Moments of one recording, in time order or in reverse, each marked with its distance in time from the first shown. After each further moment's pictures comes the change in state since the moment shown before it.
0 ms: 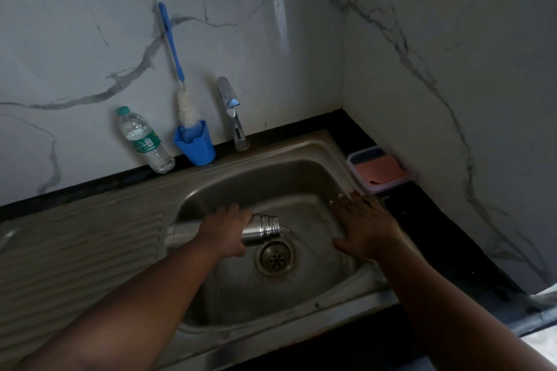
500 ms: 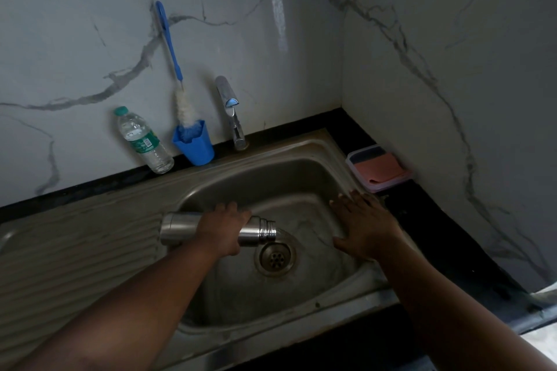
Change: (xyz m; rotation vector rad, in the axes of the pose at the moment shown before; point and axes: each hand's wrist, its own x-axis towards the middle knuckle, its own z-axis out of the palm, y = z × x) left_hand 0.001 -0.003 0.001 0.152 0.006 -0.003; right_hand 0.001 -0.001 0.002 -0.011 0.000 0.010
